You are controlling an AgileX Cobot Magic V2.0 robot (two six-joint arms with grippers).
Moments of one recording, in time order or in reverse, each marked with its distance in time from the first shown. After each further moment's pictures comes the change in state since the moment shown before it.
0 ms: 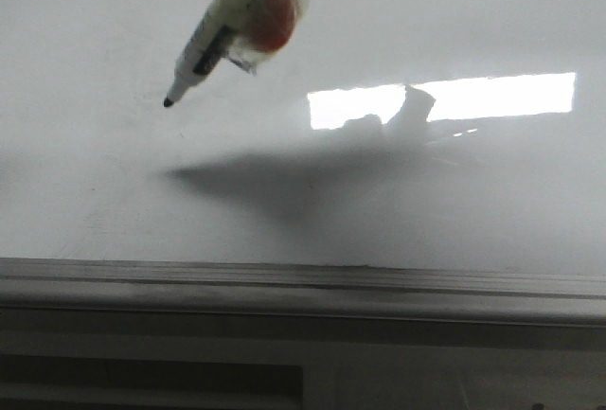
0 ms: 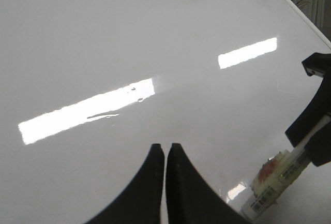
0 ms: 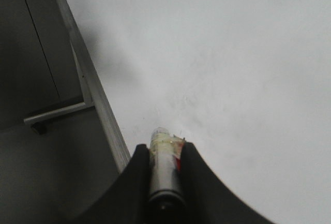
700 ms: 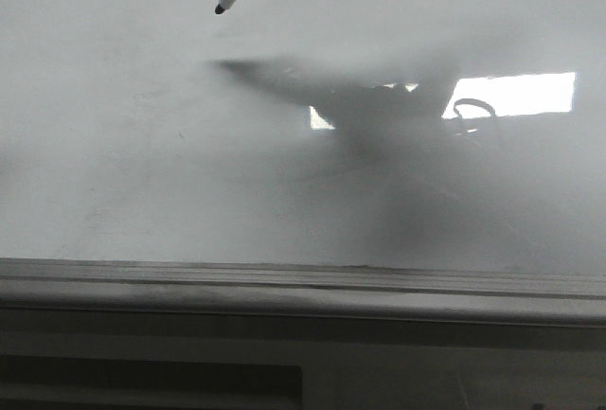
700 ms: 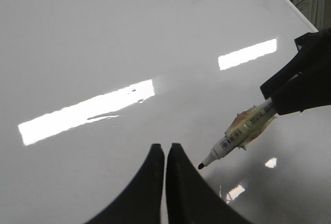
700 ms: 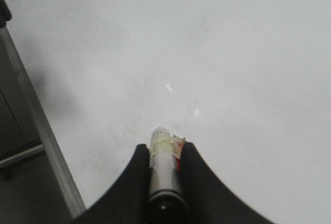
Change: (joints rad) left arm 0.000 0.000 0.000 -0.002 -0.004 0.000; right arm -0.124 -0.020 -0.001 0.000 -0.082 0.028
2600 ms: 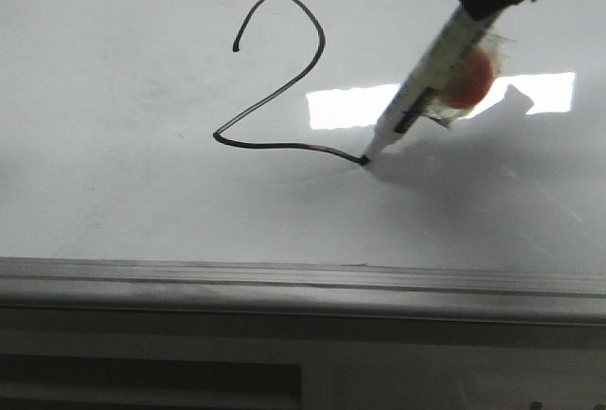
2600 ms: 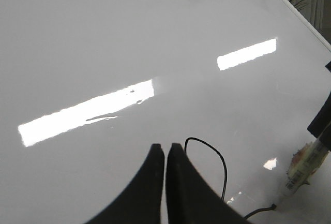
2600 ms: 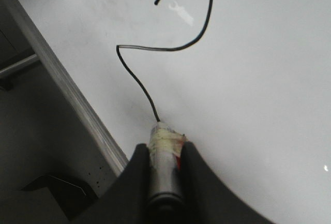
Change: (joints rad) left arm 0.000 0.000 0.000 0.004 -0.002 0.000; right arm -0.039 -0.074 0.007 -0.098 0.408 0.113
